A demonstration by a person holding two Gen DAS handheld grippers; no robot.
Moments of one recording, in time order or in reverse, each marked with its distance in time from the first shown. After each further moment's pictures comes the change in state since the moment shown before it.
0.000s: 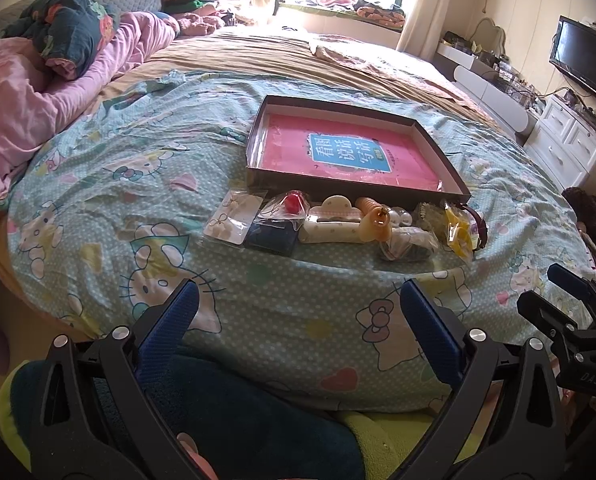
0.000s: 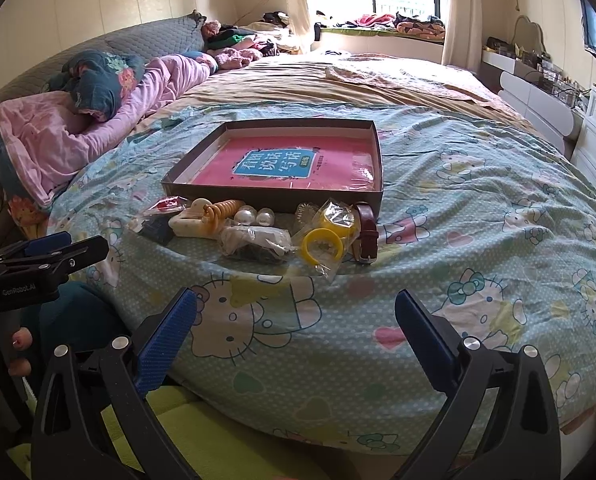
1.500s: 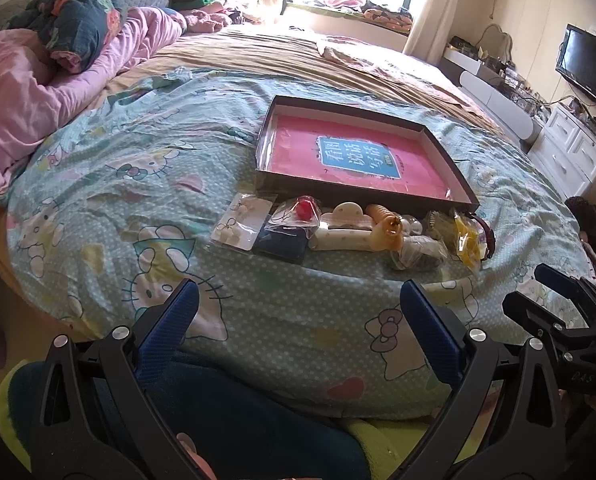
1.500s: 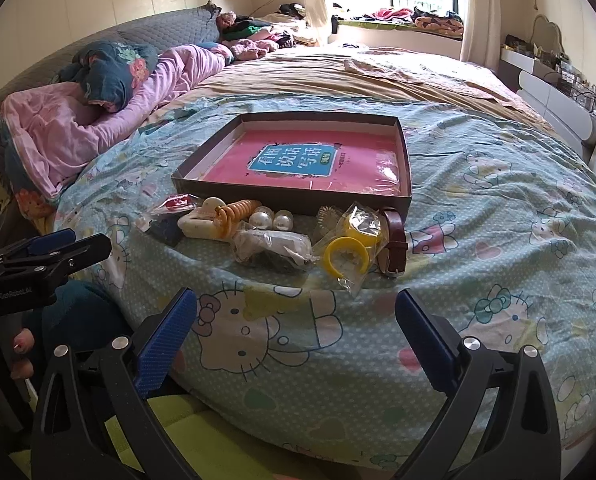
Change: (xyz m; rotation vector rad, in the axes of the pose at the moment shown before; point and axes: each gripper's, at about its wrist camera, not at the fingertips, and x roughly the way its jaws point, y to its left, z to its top) left arm 0.005 0.011 0.006 -0.032 -0.002 0.004; right arm 0.025 0.006 0.012 -0.022 0.032 0.060
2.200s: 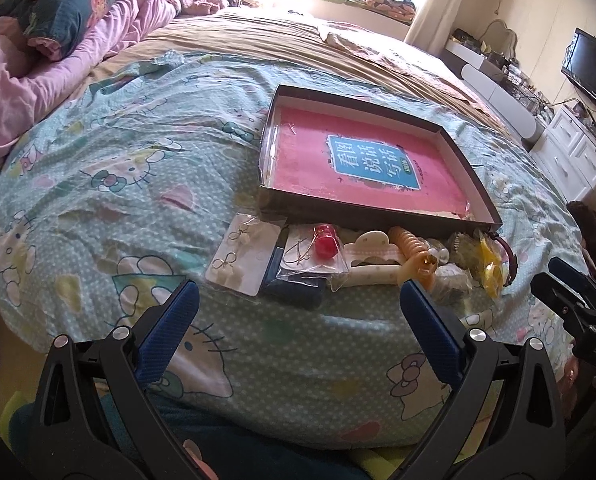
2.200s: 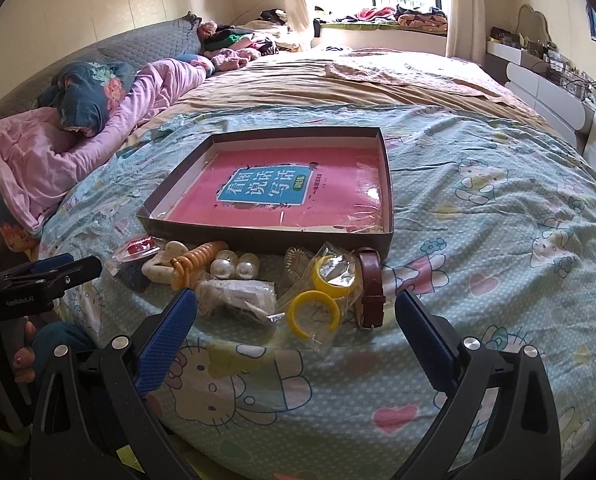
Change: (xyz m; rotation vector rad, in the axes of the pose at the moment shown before) left arm 0.050 0.019 0.032 -0.008 0.066 -0.039; right arm 0.027 -0.032 0.033 0.058 -0.023 -0.024
